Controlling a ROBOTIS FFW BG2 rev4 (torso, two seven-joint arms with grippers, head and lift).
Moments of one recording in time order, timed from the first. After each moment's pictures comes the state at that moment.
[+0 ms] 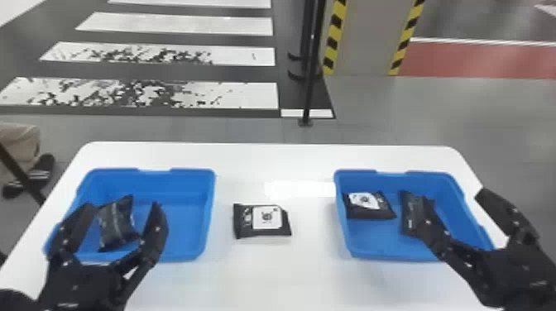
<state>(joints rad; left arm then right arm) 0.69 0.06 0.03 -2.13 0.14 -0.21 -0.06 0.72 -0.13 -0.20 -2.31 -0.22 0.05 0.22</state>
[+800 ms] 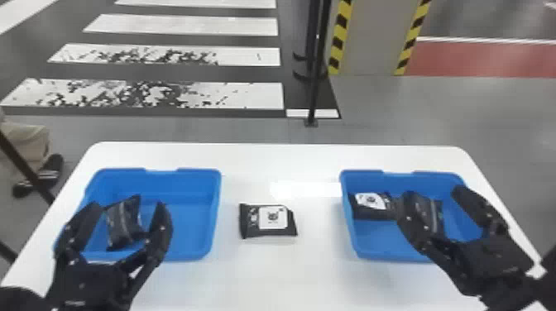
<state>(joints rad) 0.69 0.06 0.03 -2.13 0.14 -0.21 -0.06 0.62 -0.16 -0.14 -2.25 -0.23 0.10 0.26</state>
